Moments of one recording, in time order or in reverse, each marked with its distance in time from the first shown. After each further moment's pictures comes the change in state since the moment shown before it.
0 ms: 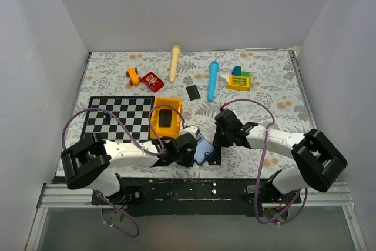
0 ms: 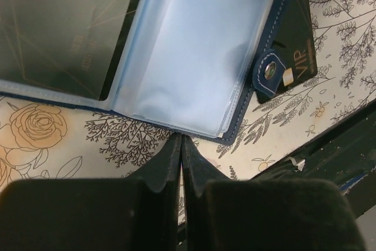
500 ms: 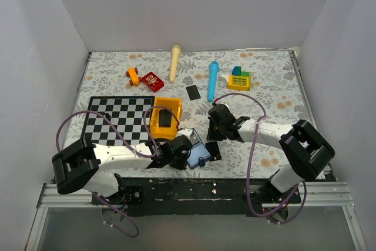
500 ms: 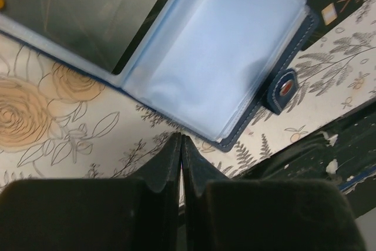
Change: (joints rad) left arm 0.000 -0.094 -0.032 -0.150 -0.013 0.005; right arm 0.000 0.111 0.098 0.041 0.008 -0.059
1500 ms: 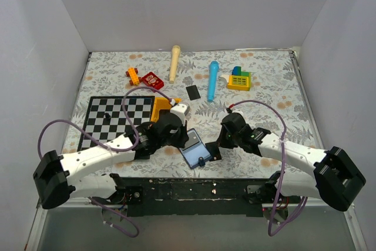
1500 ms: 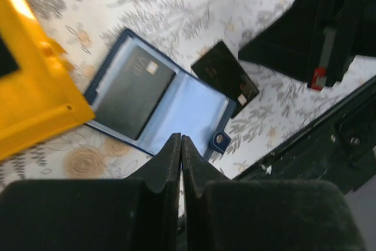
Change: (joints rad) left arm 0.154 -0.245 0.203 -0.093 -0.046 0.195; right arm 0.014 -0.349 -0.179 -0.093 0.041 0.084
